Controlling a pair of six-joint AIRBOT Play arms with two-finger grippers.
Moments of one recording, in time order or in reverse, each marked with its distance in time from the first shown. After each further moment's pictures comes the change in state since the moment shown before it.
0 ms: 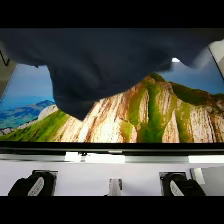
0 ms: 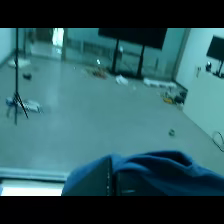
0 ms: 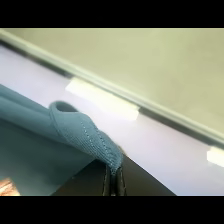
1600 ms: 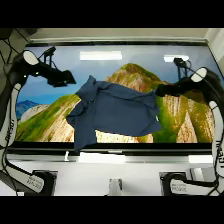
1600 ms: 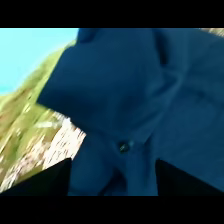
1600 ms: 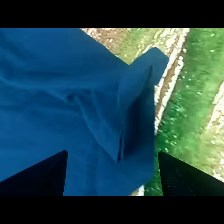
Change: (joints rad) left arm -0.176 -1.054 0.105 -0.015 -0.463 0.008; right arm -0.098 -0.658 -0.415 0.059 -0.072 0.092
